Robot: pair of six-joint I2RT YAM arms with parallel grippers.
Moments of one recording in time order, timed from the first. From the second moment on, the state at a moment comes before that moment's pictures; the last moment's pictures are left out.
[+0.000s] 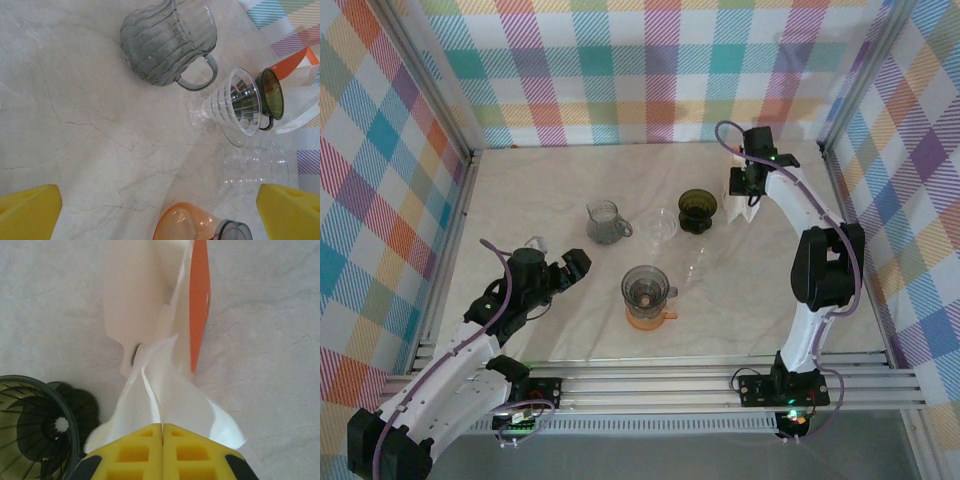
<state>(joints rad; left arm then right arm) -0.44 0.76 0.54 -0.40 0.01 -0.94 0.17 1.89 1.63 -0.73 0.11 0.15</state>
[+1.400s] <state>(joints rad) -0.44 0.79 0.54 -0.39 0.01 -0.94 0.19 1.94 1.57 -0.59 0.20 0.28</state>
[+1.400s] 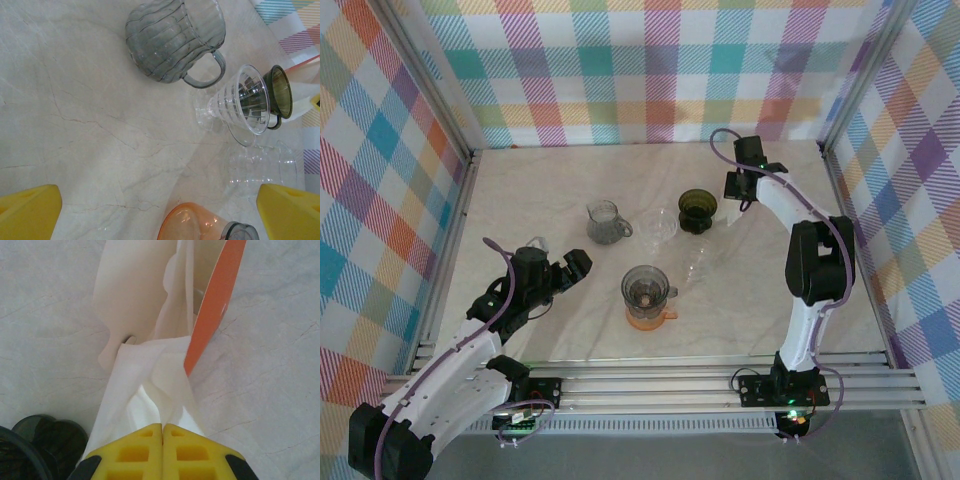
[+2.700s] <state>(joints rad) -0.44 0.76 0.54 -0.39 0.01 -0.94 0.16 1.88 1.50 -0.53 0.28 0.34</state>
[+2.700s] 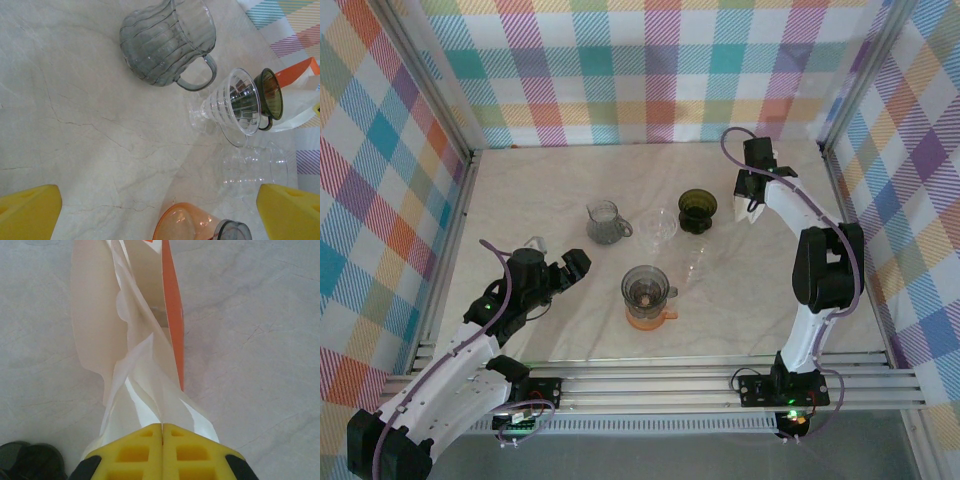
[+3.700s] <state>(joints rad) -0.44 0.78 0.53 -0.39 0.01 -0.94 0.16 1.90 1.50 -0.52 0.23 0.44</state>
